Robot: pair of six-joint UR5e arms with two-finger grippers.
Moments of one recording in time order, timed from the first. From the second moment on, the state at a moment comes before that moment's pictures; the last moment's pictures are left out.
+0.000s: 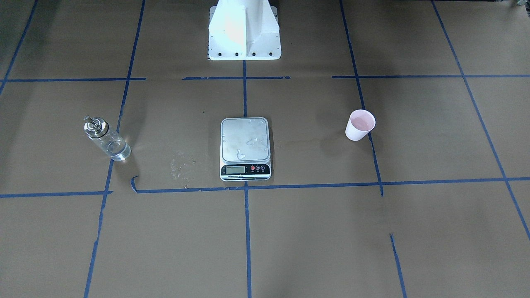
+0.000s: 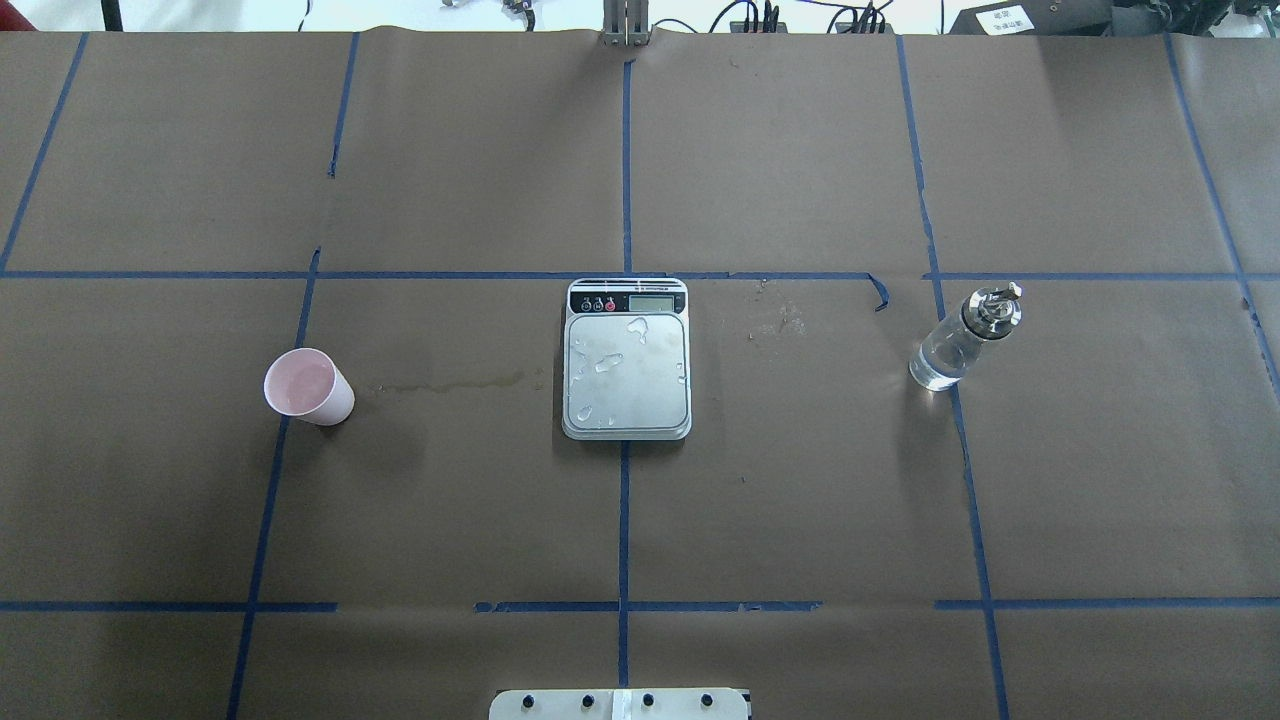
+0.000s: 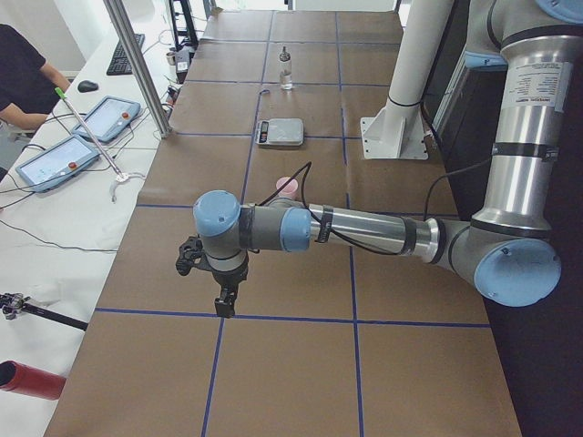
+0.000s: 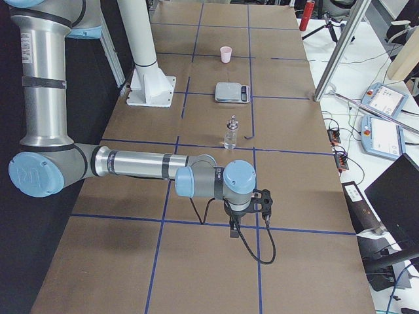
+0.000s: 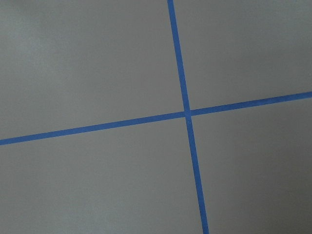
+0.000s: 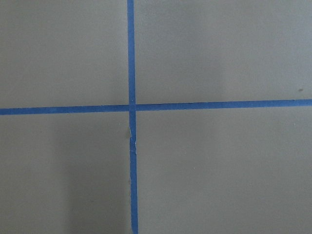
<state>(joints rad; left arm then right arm) -1.60 -1.64 -1.63 -1.47 -2.29 0.16 1.61 -1.61 1.59 -1.48 2.33 0.06</state>
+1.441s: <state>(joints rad) -1.12 -1.82 -1.86 -1.73 -2.35 -0.77 1.60 -1.59 1.59 -1.44 2.38 0.07</state>
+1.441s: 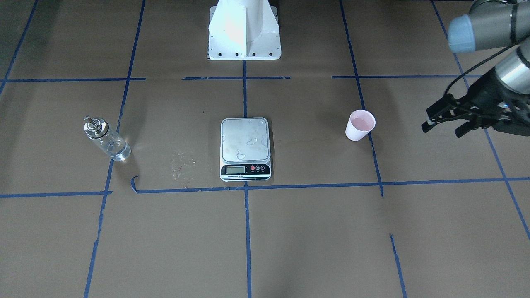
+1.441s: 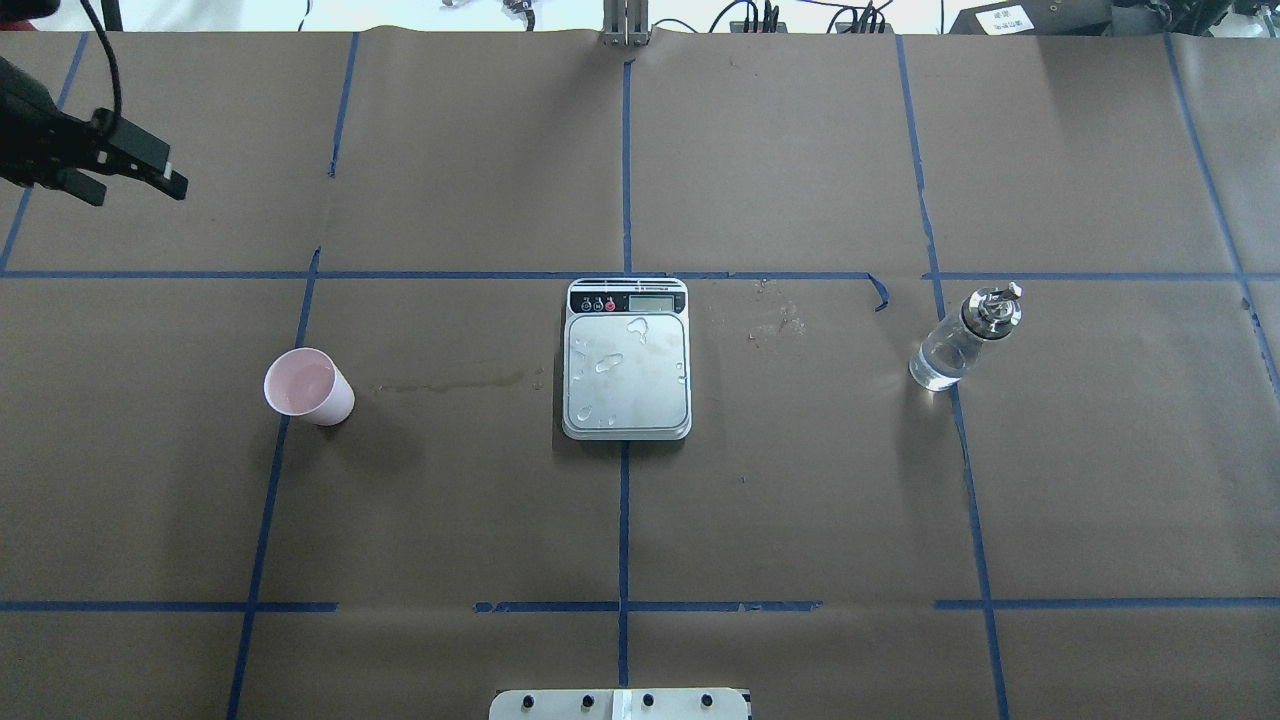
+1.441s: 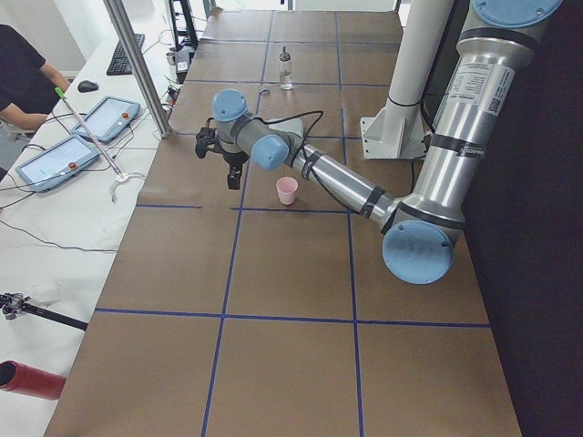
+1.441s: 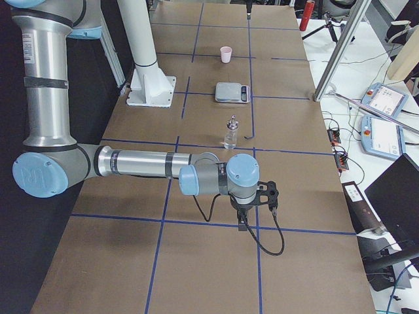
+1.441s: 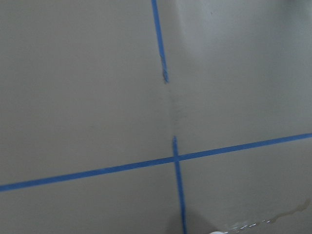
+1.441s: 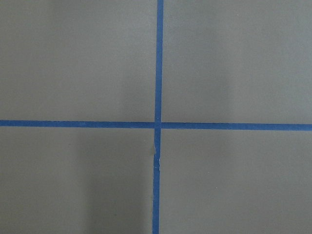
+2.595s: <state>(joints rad) -0.78 -1.74 -1.88 -1.78 -2.08 -1.16 1.60 -1.58 1.60 -1.44 2.38 0.07</state>
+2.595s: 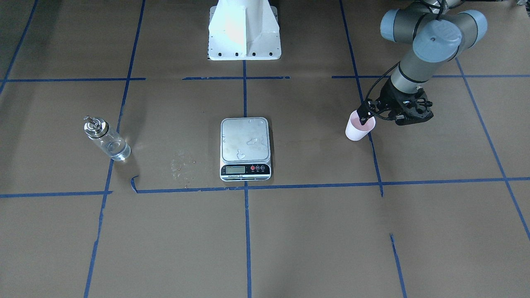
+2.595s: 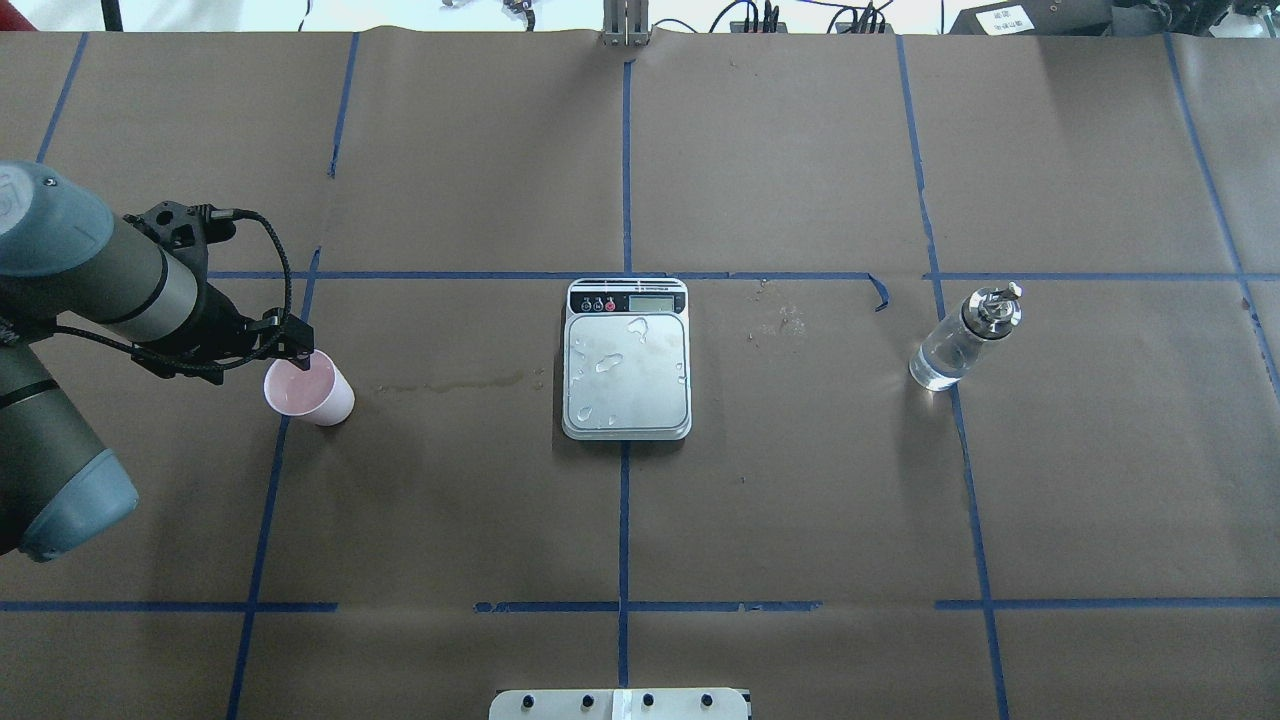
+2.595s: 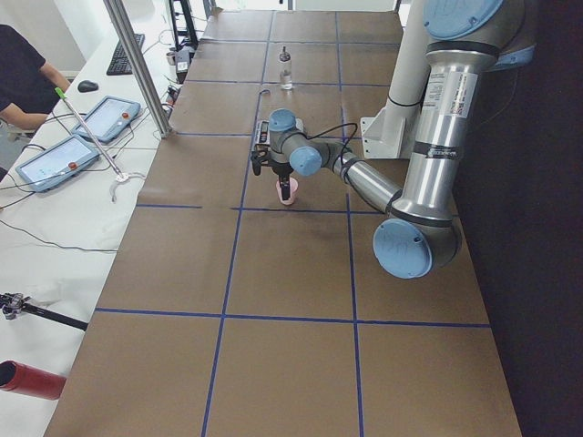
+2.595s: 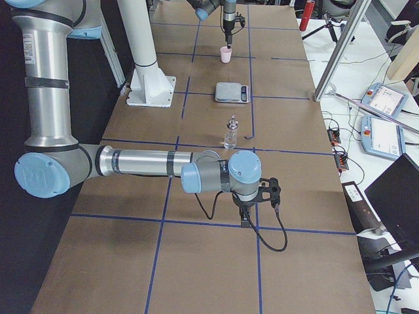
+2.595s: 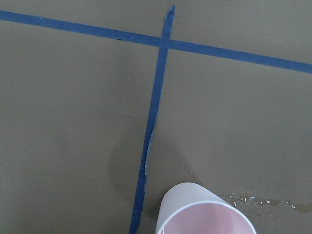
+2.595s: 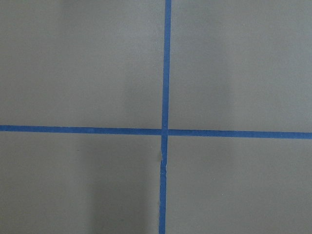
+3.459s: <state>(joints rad) -0.76 -1.73 -1.83 -1.84 -2.09 -1.16 1.60 -1.58 1.60 -1.44 2.39 0.07</state>
